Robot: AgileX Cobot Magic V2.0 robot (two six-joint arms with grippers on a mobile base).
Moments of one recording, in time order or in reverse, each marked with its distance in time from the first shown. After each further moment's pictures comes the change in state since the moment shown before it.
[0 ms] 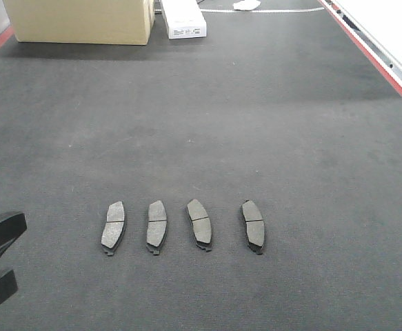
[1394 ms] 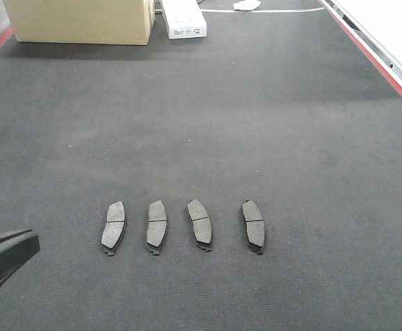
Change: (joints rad) left arm 0.000 -0.110 0.007 -0.686 -0.110 0.916; right arm 0.000 -0.002 0.000 -0.003 -0.001 0.000
